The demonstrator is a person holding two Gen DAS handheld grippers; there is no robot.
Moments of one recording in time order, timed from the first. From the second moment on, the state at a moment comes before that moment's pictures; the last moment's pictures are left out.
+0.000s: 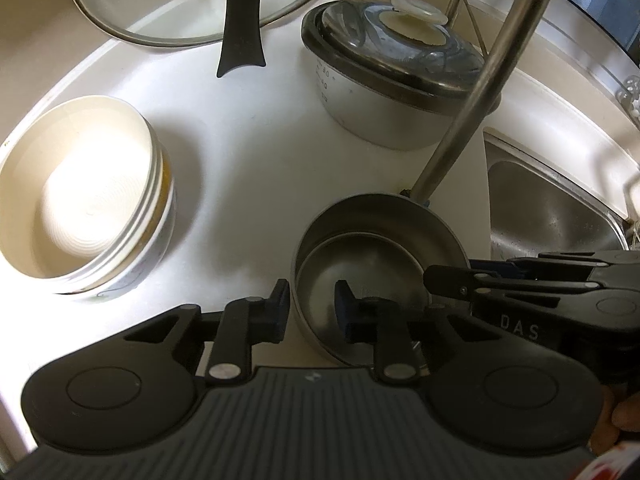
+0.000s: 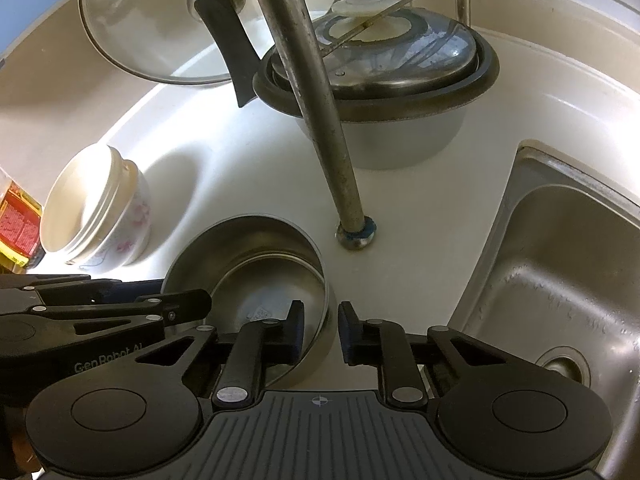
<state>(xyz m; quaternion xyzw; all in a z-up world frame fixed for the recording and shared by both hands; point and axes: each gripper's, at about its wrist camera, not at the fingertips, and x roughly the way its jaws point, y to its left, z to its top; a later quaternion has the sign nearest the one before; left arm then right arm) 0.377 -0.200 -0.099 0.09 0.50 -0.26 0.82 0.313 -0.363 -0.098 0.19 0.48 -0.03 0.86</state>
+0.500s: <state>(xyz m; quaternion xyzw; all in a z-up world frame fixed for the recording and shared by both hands) 0.377 -0.195 -0.098 0.08 0.50 -0.26 0.82 0.313 -0.360 -0.094 0.18 0.47 -0.03 0.86</state>
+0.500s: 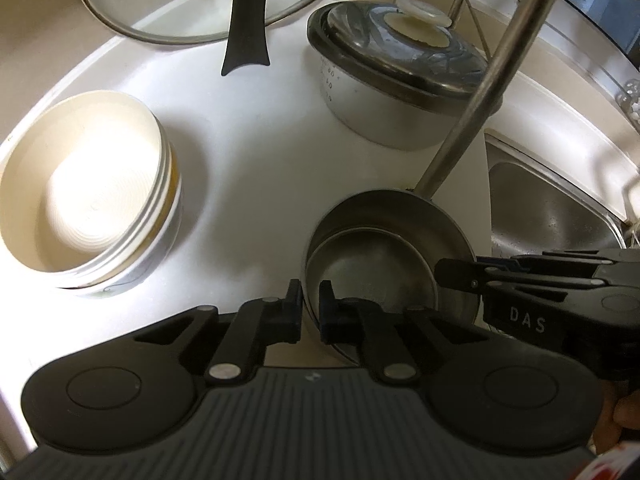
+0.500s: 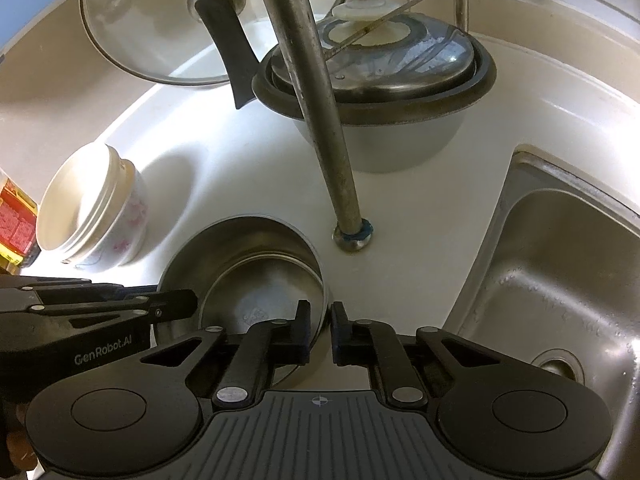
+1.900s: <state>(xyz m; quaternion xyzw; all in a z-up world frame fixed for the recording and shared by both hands) 0.323 -0.121 -0.007 0.04 0.40 -0.19 0.89 0.303 -0.298 -0.011 0.11 0.42 0.06 0.90</state>
